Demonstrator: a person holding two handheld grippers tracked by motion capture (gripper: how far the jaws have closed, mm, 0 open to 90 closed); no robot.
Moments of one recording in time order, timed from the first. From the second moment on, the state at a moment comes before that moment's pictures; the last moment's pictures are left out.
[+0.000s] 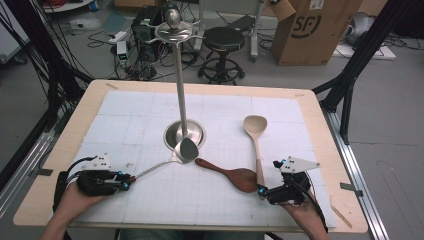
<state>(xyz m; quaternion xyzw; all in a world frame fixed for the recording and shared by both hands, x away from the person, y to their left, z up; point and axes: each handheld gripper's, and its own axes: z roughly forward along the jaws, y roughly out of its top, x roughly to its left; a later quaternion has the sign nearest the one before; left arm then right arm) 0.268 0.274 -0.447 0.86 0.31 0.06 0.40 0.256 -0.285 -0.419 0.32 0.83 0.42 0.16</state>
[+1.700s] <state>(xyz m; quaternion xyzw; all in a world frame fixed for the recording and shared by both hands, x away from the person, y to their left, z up) 0.266 0.275 -0.445 0.87 0.28 0.04 0.41 0.255 -0.284 -0.419 0.32 0.83 0.42 0.16</state>
